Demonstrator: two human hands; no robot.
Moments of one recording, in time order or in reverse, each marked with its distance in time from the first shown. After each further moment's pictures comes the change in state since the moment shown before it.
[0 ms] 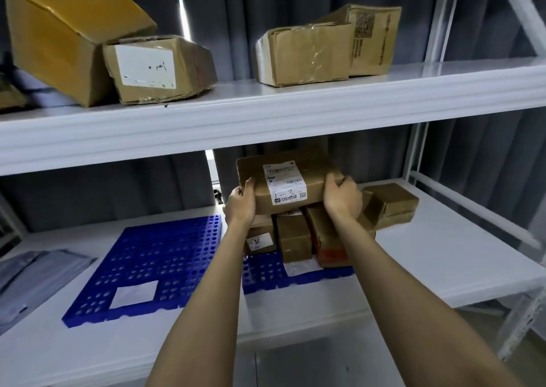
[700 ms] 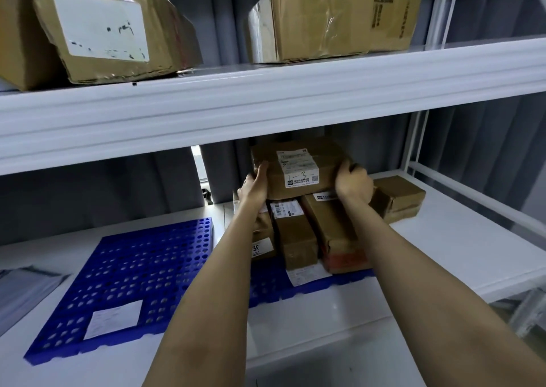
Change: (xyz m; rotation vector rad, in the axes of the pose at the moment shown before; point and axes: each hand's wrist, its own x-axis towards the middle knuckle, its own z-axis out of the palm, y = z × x) left_hand 0.064 0.007 0.044 0.000 -0.153 -0.119; right_hand 0.073 0.022 0.035 -0.099 0.071 0.027
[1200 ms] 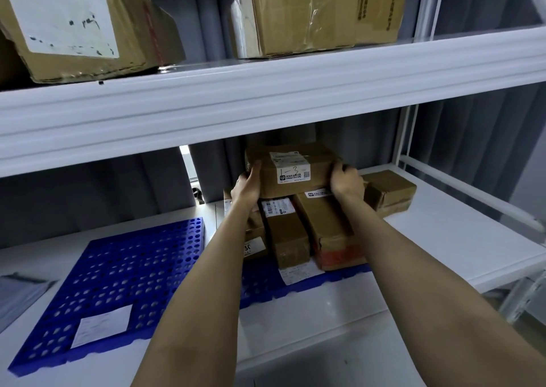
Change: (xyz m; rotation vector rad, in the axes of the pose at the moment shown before) left_hand 0.005 0.000 0.005 0.109 -0.028 0.007; right_hand 0.015 0.016 0.004 0.019 -0.129 0.014
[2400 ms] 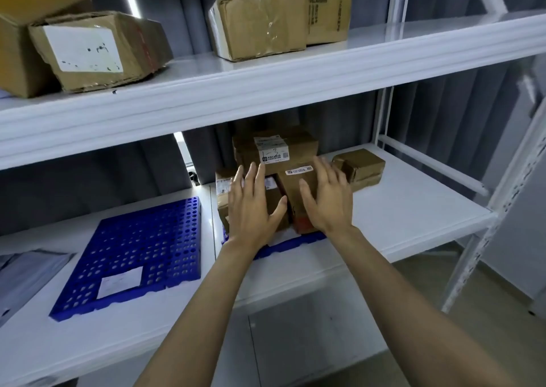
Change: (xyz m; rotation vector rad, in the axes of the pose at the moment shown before) left_hand -0.159 -0.031 0.004 0.712 0.256 0.814; right_hand -0.136 0.030 -0.062 -0.357 0.094 -0.538
